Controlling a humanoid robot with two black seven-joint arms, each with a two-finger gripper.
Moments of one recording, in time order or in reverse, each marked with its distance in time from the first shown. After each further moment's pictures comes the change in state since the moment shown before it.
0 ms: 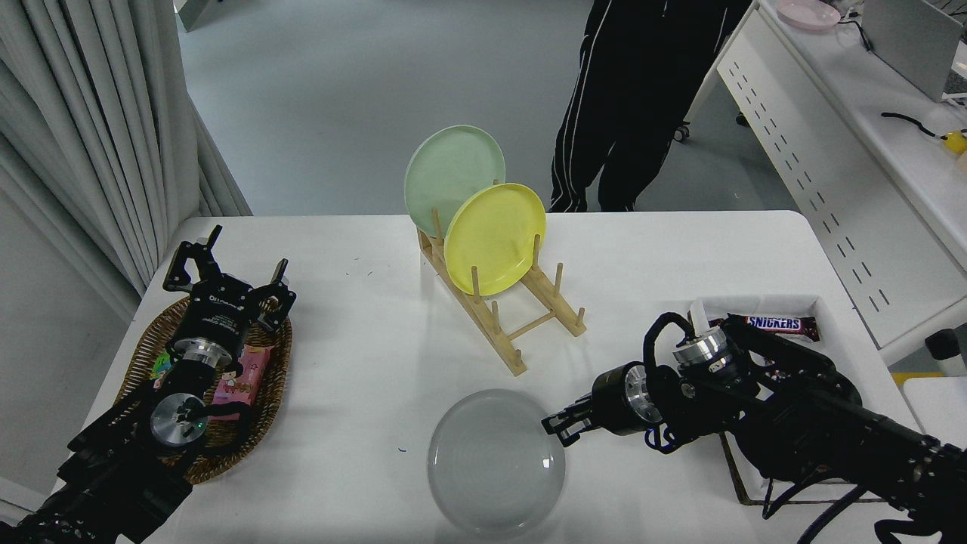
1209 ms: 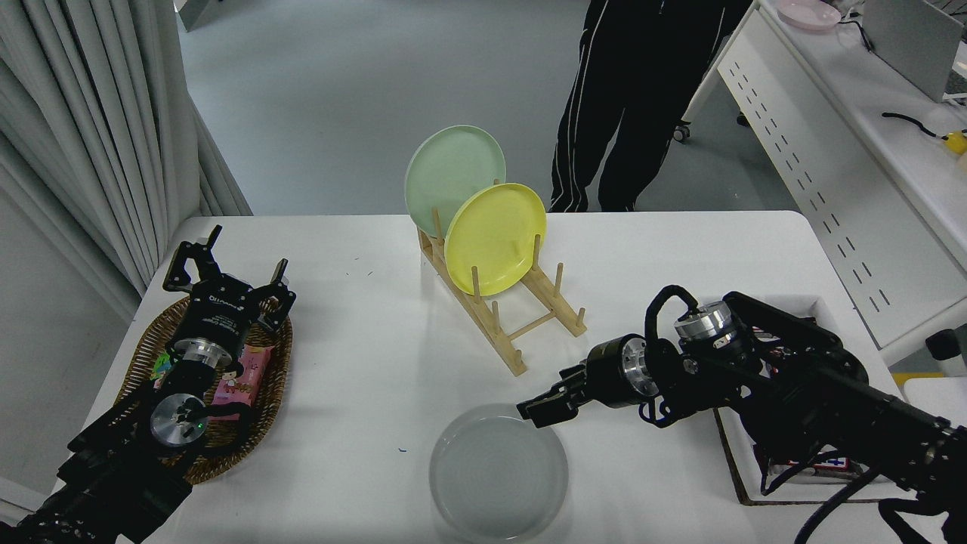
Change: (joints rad) left arm 0.000 0.000 0.000 0.000 0.000 0.000 0.000; right arm 0.087 -0.075 0.037 0.121 0.011 0.072 -0.006
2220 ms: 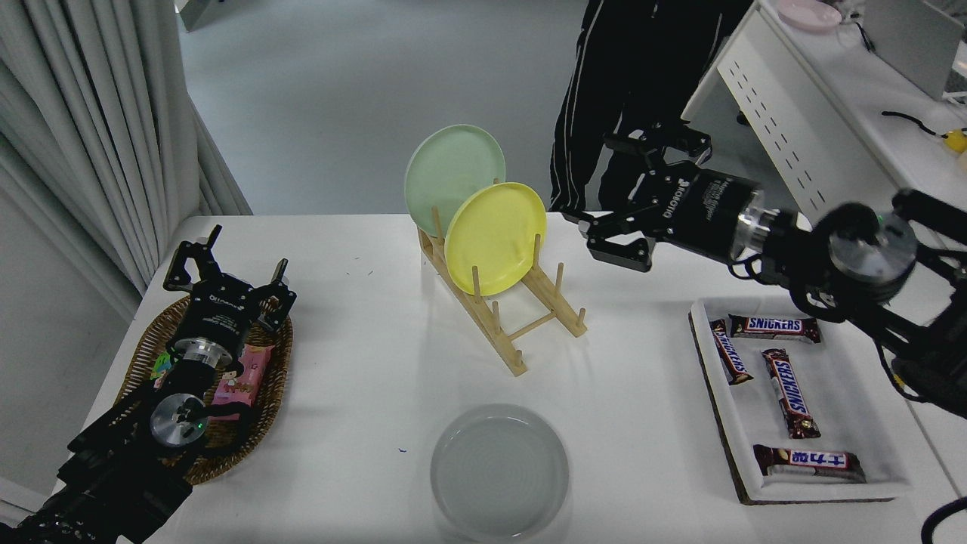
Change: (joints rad) left arm 0.000 0.000 0.000 0.000 0.000 0.000 0.000; right arm -0.051 -0.292 0.229 0.195 -0.571 0.763 0.103
